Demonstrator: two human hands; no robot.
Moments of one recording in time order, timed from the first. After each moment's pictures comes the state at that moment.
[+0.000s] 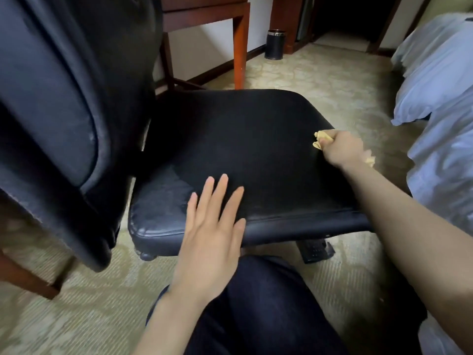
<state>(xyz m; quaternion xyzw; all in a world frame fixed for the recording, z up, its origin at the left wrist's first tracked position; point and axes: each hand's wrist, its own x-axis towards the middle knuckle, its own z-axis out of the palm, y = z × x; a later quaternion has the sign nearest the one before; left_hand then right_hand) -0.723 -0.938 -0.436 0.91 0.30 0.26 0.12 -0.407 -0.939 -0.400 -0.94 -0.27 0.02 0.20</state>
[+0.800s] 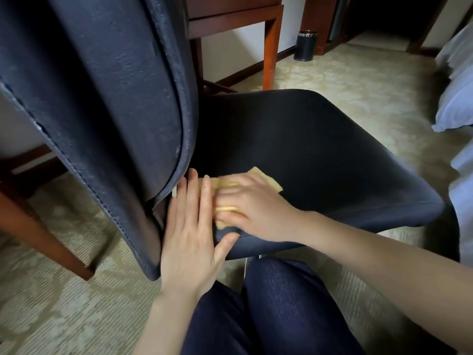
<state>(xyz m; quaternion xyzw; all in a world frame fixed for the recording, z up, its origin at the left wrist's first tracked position) -0.772 -0.910 -0.448 0.87 0.37 0.33 -0.05 -0.607 -0.925 -0.406 -0.56 -0.82 0.04 0.14</state>
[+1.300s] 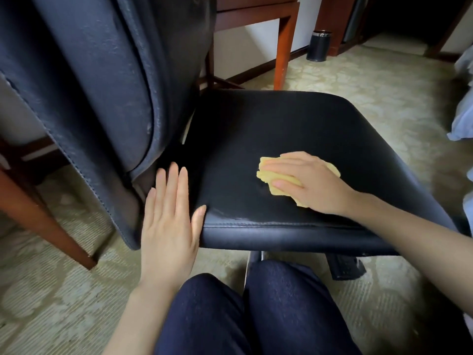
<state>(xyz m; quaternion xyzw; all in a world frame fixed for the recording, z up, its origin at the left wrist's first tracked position) -0.788 -0.893 -0.446 0.83 0.47 0.31 -0.02 -0.521 -0.926 -0.406 -0.66 -0.73 0.05 0.17</state>
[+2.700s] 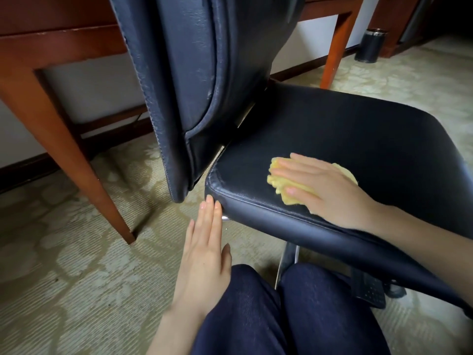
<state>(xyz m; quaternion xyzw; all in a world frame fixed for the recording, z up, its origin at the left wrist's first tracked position) -0.836 -0.918 -0.488 0.82 0.48 0.25 0.16 -0.583 -0.898 -0.406 -0.56 -0.82 0.03 0.15</state>
